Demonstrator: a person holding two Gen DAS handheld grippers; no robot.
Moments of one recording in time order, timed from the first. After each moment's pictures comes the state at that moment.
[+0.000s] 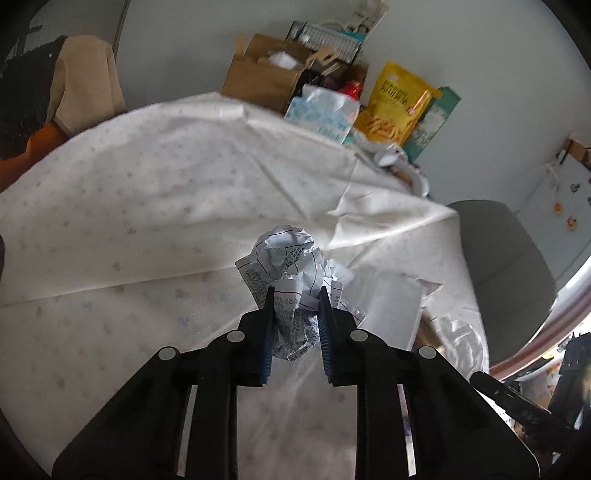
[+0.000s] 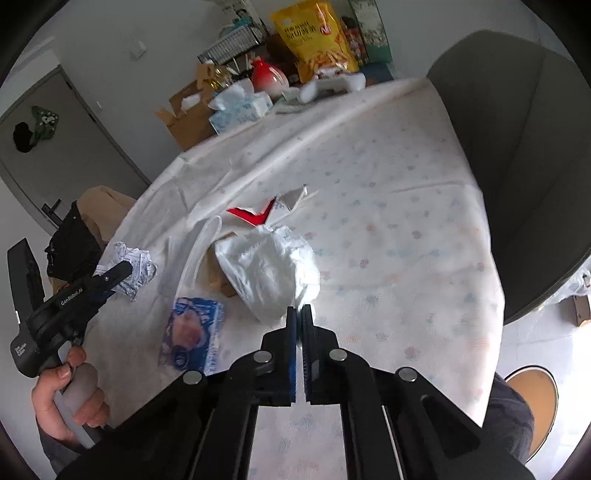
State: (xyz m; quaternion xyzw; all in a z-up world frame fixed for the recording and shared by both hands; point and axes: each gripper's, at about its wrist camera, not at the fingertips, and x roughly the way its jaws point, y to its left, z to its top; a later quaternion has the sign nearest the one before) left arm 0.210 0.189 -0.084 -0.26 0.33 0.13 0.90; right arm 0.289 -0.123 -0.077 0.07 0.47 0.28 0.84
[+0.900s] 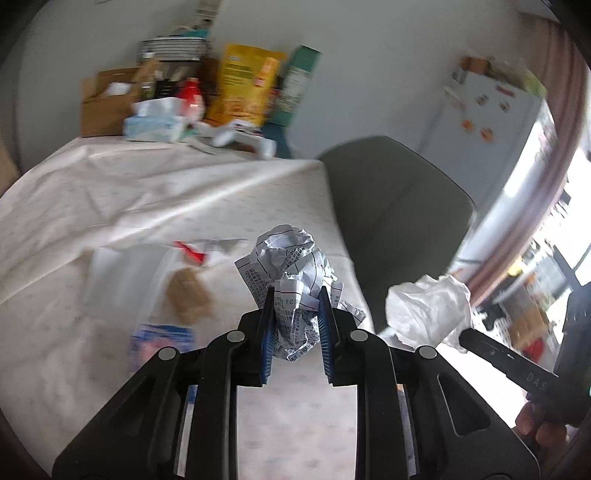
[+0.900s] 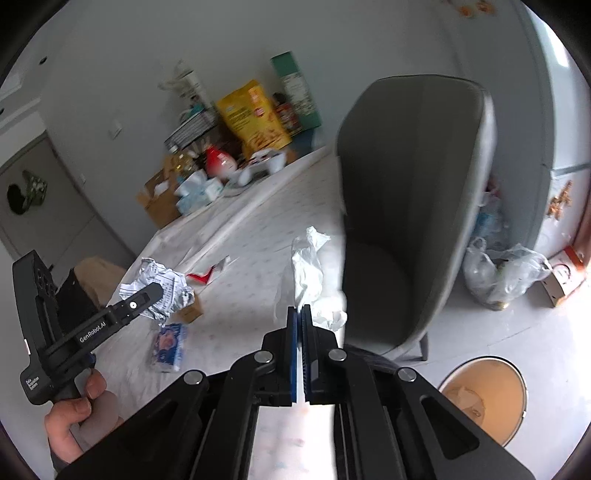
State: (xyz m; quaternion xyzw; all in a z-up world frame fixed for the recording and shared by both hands) left arm 0.236 -0.009 -0.036 -0.15 0.33 -0.05 0.93; right arm 0.241 -0.287 -0.024 0.15 0.38 0.19 0.89
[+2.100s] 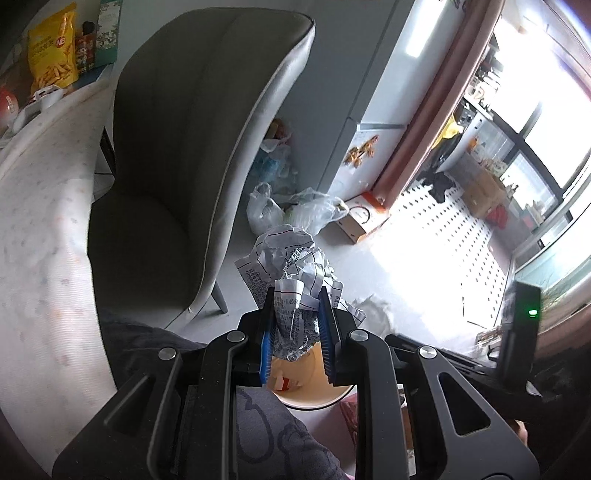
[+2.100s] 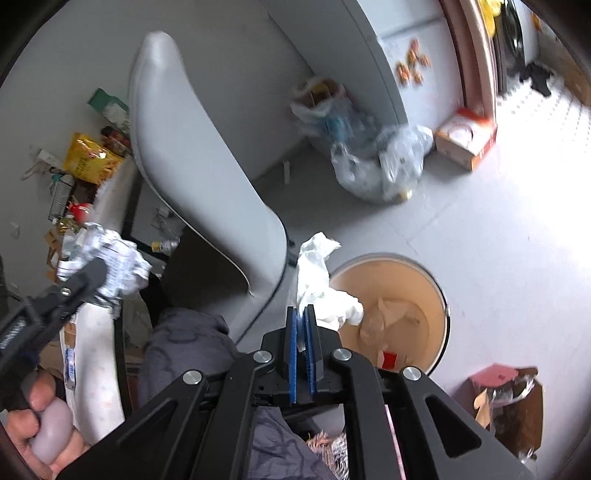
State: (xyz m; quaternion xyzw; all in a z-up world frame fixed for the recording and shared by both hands) left arm 0.287 -0.277 -0.110 -0.01 0.47 -0.23 0.85; right arm 0.209 -0.518 -0.193 0.30 0.49 0.00 0.82
